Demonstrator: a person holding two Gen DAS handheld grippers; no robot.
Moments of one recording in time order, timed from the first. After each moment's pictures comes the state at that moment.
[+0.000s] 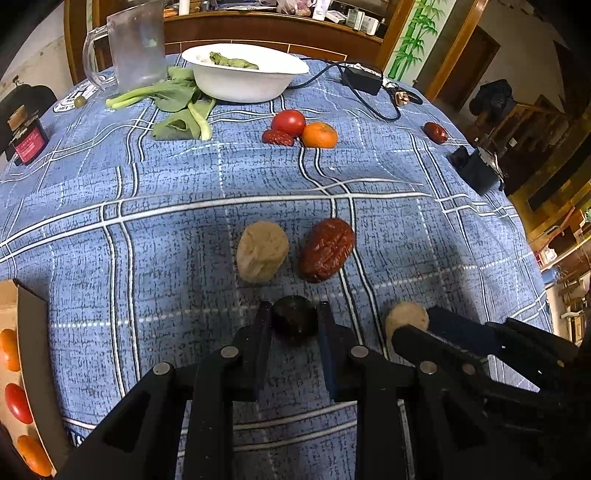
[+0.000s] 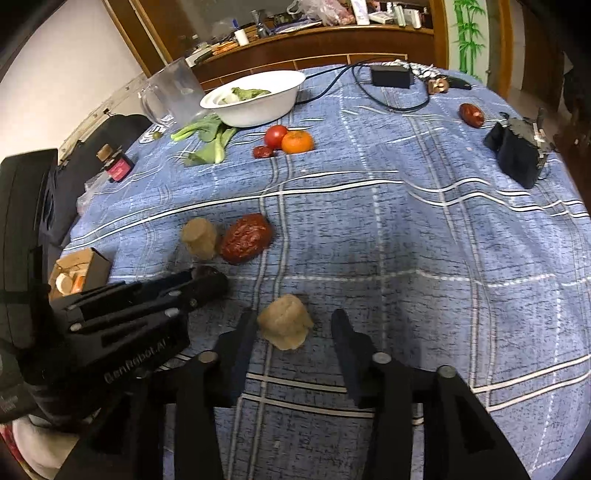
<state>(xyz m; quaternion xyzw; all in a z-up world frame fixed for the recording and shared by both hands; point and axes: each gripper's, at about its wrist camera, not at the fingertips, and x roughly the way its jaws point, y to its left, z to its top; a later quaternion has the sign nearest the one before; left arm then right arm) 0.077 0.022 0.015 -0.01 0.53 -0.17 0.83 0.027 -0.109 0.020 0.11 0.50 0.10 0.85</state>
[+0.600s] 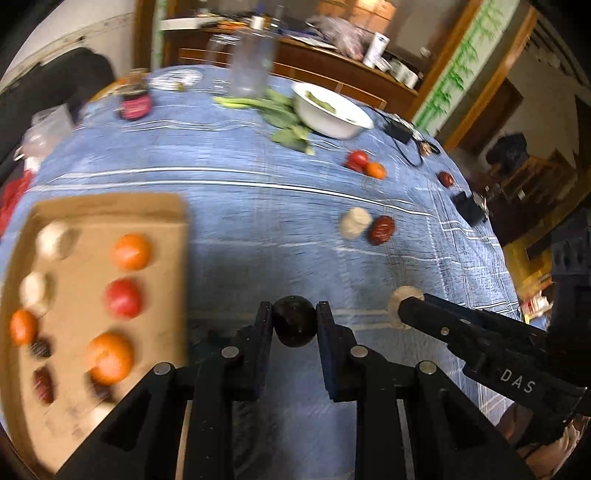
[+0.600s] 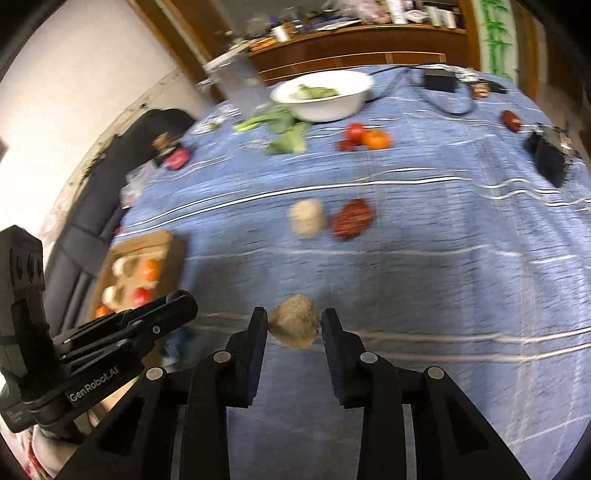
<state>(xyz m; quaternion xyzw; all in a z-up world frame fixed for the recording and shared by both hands) -0.012 0.152 0.077 -0.09 0.50 -0.11 0.85 -0.009 -0.039 0.060 0.14 0.50 0.17 0.84</state>
